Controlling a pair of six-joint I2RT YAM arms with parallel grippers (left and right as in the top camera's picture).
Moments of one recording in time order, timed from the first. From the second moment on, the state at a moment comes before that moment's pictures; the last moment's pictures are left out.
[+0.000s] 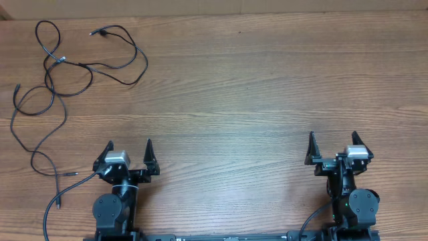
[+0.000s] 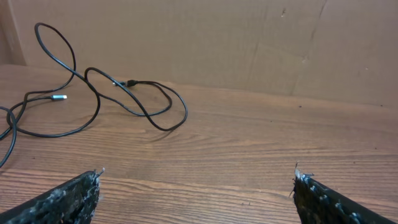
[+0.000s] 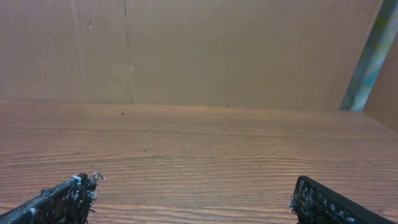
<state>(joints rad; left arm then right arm) 0.01 0.01 0.01 -0.08 0.01 -0.13 0.03 0.01 0.02 -0.03 0.05 -0.04</state>
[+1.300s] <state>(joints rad) 0.01 0.01 0.01 -0.08 0.01 -0.13 0.04 0.01 0.02 -0.03 0.01 0.00</state>
